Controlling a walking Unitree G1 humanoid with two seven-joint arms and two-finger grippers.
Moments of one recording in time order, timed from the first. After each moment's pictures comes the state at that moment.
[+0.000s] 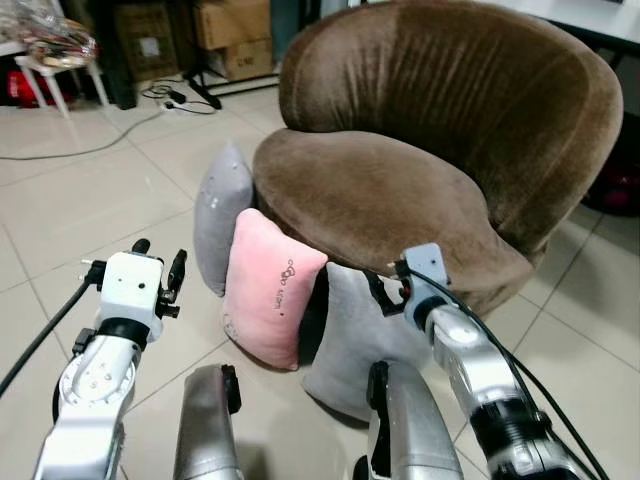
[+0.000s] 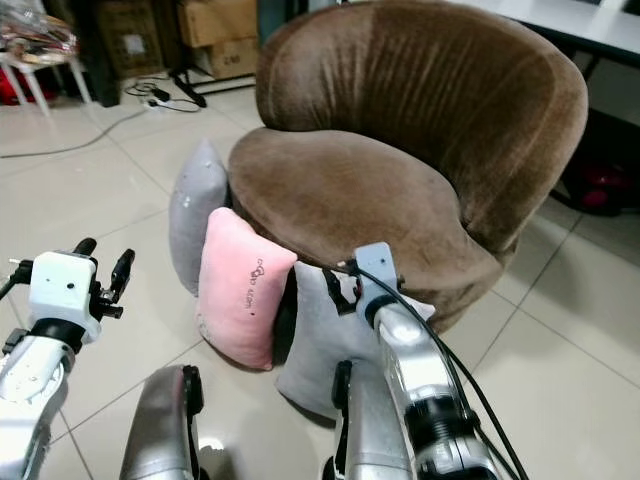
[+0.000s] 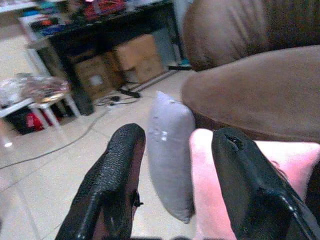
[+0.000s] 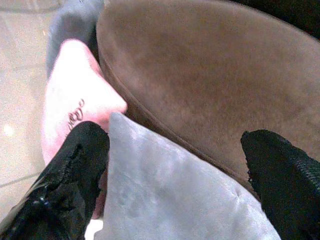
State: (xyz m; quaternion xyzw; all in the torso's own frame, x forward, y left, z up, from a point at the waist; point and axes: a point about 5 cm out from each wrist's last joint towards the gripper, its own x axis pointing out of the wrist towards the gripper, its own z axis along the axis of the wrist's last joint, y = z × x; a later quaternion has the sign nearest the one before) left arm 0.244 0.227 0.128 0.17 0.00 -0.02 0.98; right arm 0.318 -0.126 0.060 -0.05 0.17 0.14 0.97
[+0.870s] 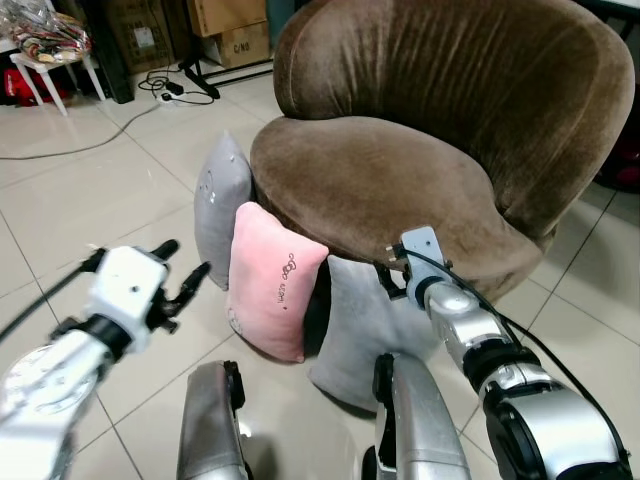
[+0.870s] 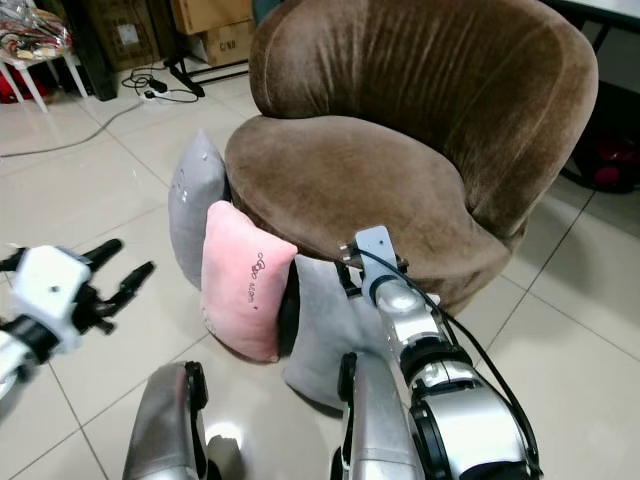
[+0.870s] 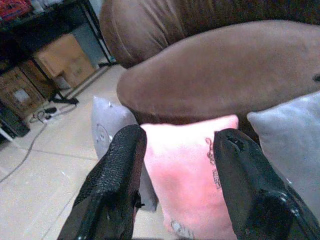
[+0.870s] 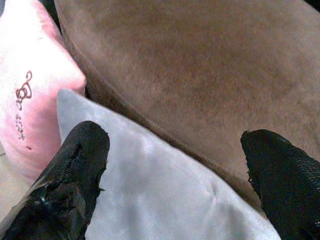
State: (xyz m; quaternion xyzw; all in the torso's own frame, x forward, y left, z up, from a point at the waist) left arm 0.218 0.225 0.166 0.20 0.04 -0.18 0.96; right arm 0.352 -0.136 0.060 -0.10 0.21 0.10 0.97
